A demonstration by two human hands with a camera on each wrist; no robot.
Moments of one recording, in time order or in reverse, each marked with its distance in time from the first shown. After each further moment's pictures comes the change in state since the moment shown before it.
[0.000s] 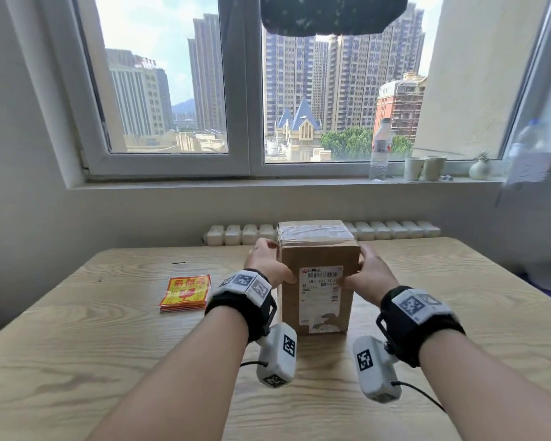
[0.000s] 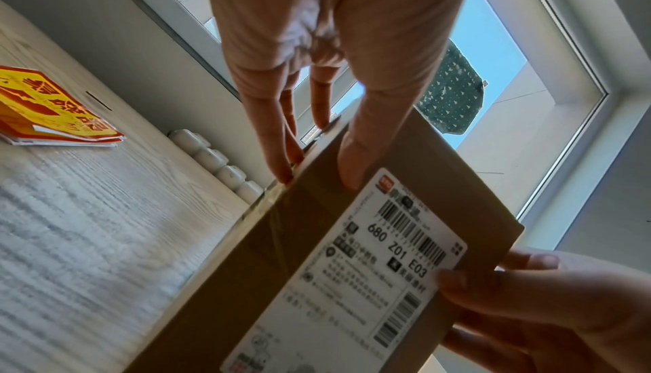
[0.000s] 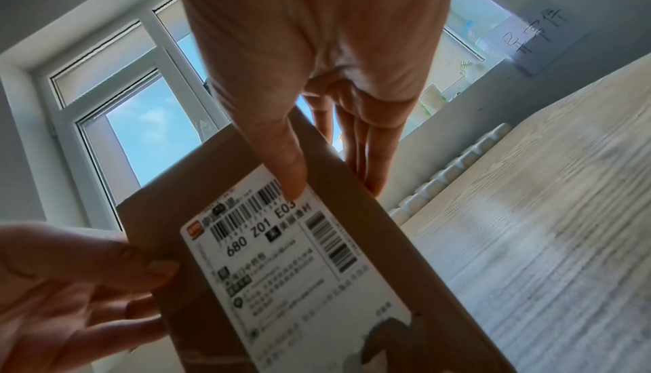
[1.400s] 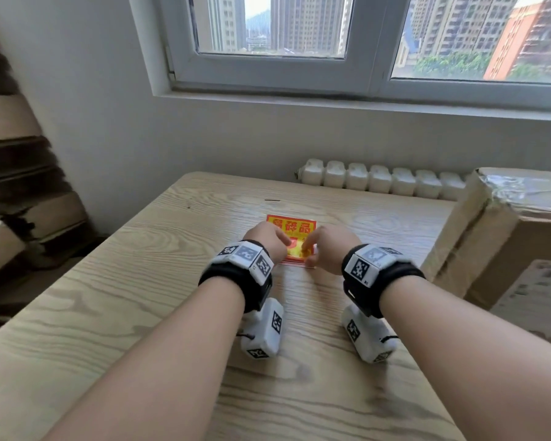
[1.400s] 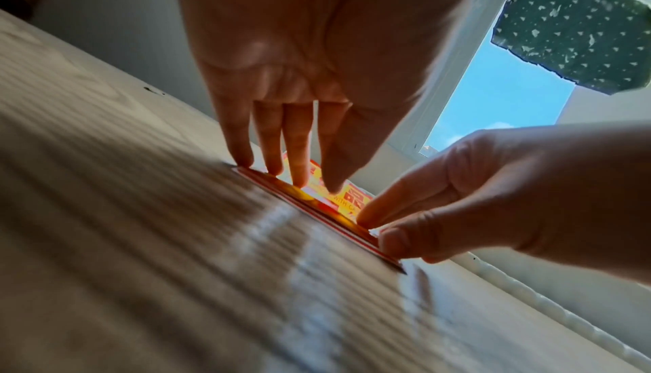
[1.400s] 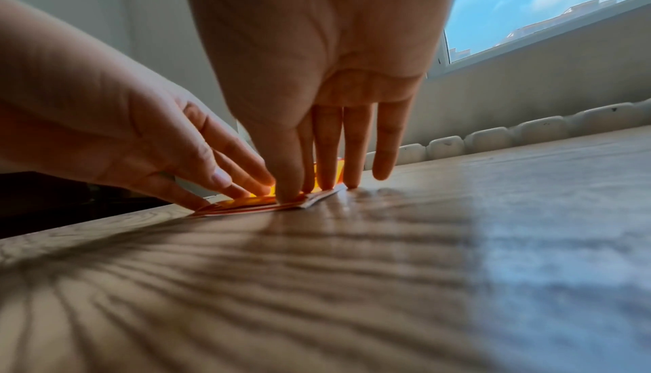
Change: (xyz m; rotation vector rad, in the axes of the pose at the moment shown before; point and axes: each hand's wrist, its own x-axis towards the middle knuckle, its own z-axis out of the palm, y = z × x) left_hand 0.096 -0.185 -0.128 0.332 0.063 -0.211; right_hand 0.069 -0.069 0.281 -0.855 -0.496 -0.457
